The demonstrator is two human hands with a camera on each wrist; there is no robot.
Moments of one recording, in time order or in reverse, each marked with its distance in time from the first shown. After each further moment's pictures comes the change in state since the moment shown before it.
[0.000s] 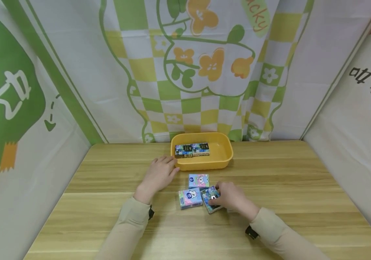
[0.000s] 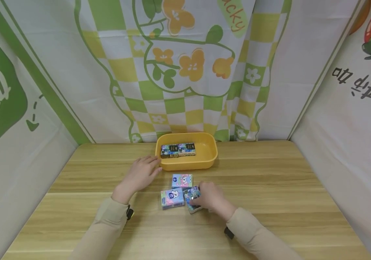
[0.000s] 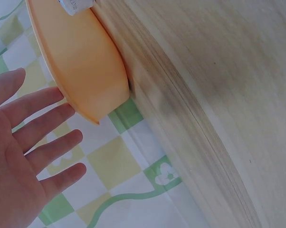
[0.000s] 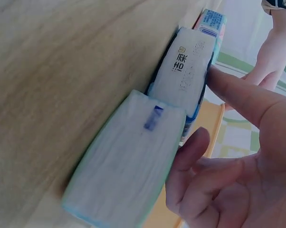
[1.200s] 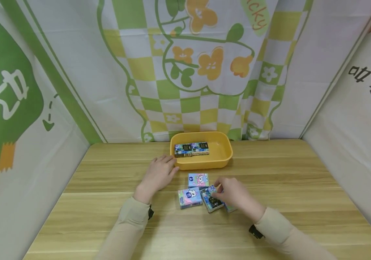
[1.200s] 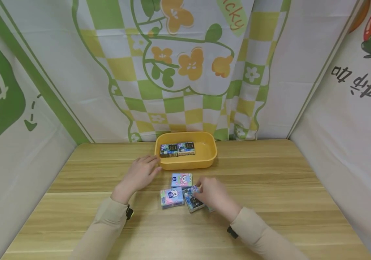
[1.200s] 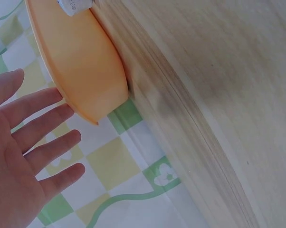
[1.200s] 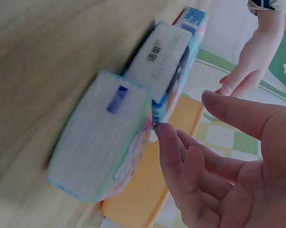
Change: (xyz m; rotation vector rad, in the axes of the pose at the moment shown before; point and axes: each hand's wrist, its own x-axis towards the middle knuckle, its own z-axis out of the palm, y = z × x) left_hand 0.000 0.001 0.000 0.004 -0.013 -0.006; right_hand -0.011 -0.003 -0.014 0.051 0.105 -0.077
